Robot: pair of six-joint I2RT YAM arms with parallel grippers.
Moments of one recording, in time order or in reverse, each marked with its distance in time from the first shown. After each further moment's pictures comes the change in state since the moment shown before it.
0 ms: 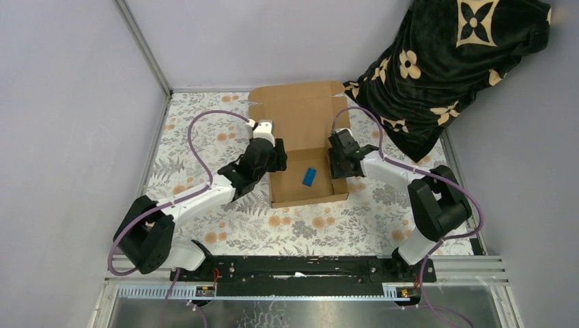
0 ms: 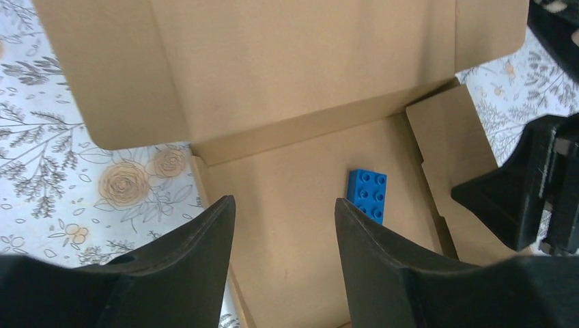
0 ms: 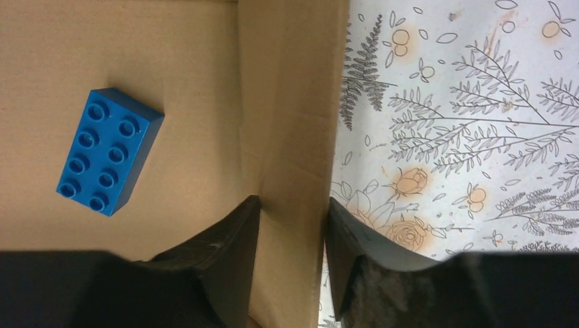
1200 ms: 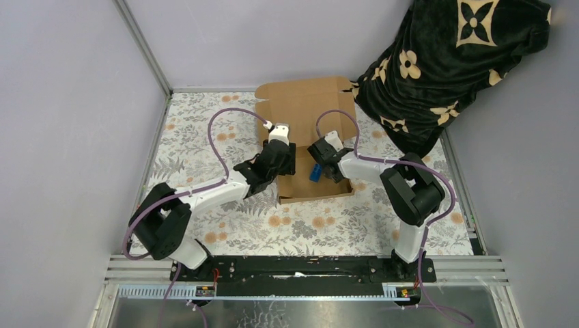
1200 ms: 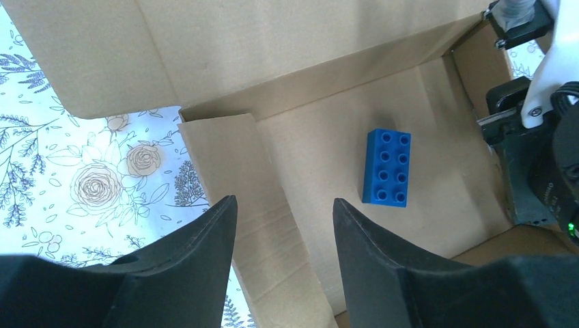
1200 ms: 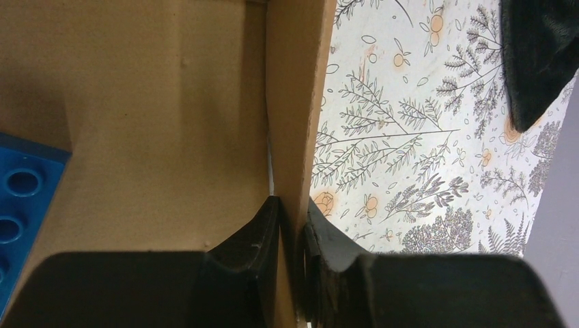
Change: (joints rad) left arm -0.089 0.141 0.077 -0.027 -0.054 0.038; right arm 0.127 0.221 0.094 -0.038 0.522 -0.075
